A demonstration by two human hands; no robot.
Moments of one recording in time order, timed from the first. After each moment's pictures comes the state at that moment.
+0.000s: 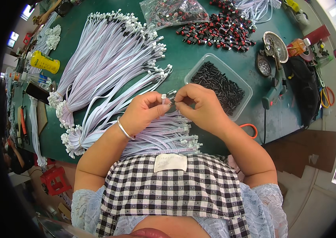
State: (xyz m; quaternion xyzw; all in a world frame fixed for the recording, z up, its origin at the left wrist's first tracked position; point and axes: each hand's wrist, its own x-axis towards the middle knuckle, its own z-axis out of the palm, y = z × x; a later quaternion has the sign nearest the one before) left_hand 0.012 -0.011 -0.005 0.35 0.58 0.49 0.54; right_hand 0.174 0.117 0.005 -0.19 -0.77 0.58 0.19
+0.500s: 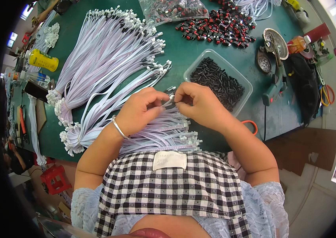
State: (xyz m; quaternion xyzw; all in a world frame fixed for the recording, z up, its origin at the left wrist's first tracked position) left_hand 0.006 -0.017 0.009 0.56 0.65 0.37 0.36; right_hand 0.176 0.118 0.003 -0.22 -0.73 0.64 0.10
